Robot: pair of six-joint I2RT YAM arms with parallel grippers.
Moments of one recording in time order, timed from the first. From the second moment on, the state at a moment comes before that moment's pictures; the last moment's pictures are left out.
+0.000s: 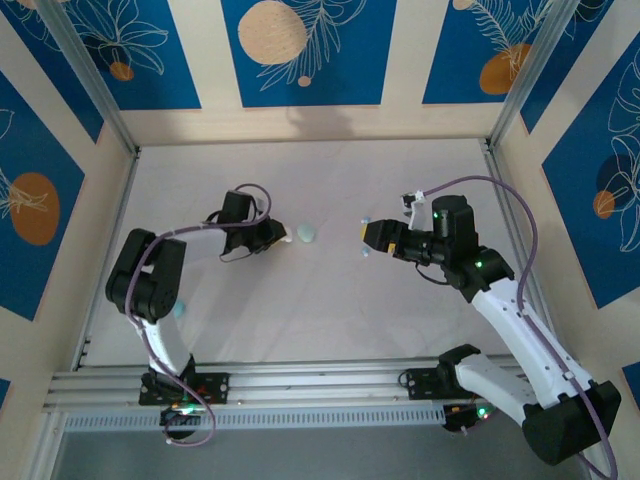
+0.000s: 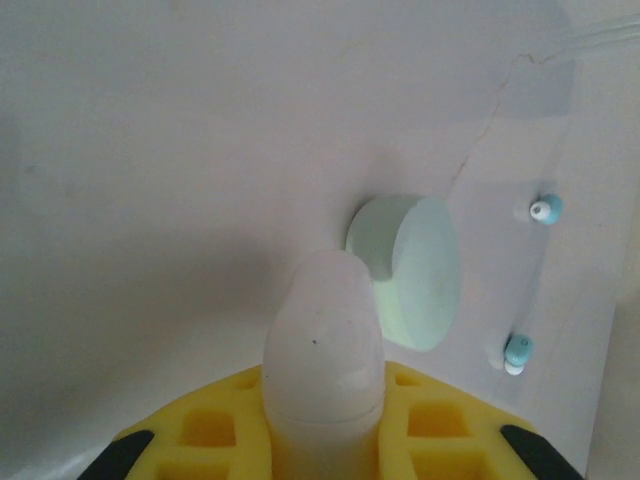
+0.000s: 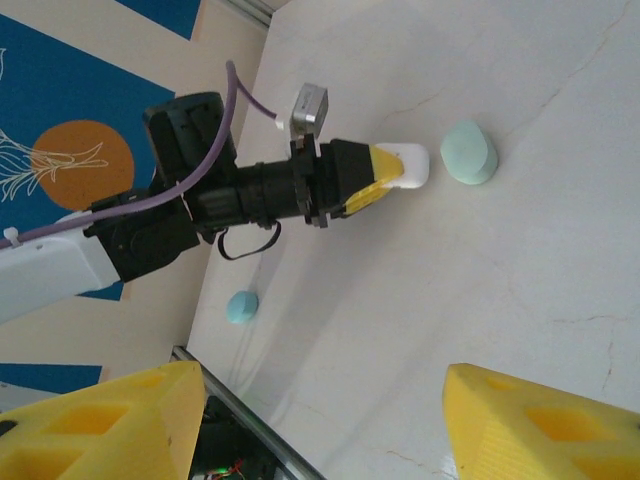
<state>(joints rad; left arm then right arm) -0.32 1.82 0.97 0.00 0.48 -0.81 0.36 0.93 0.89 -0.50 -0.55 0.69</state>
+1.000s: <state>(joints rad) -0.32 1.68 1.09 -0.40 0.21 -0.65 0.35 0.97 0.88 -0.49 -0.58 0.71</state>
